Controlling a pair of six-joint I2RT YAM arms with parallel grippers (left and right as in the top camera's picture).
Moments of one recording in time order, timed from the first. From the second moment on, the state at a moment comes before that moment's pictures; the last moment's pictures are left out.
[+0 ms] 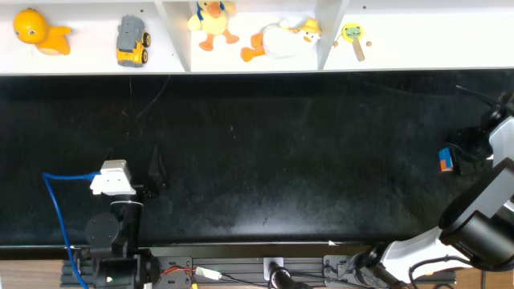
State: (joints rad) left arm 0.07 0.01 0.02 -0.08 0.06 -0.11; right arm -0.66 1.84 1.22 -0.88 0.09 0.79
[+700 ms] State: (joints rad) left arm 0.07 0.01 0.02 -0.08 0.06 -0.11; right arm -0.63 1.81 1.38 -1.10 0.09 0.63
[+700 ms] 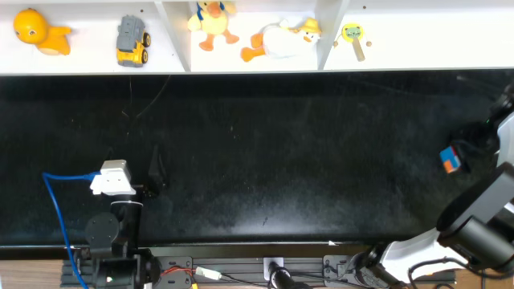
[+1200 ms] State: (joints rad) left arm 0.07 0.01 0.02 -0.08 0.06 -0.11; right arm -0.36 1.48 1.50 -1.09 0.11 0.28
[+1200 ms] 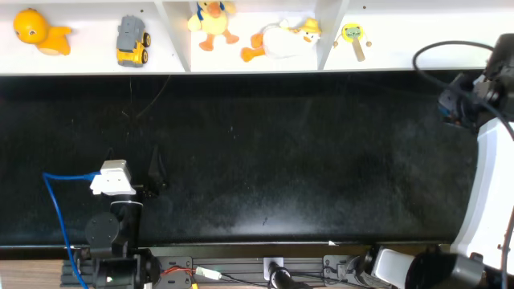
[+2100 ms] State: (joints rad) left arm 0.07 0.01 0.02 -0.08 0.06 -0.11; right arm -0.37 1.83 1.50 -0.56 -0.11 -0.15
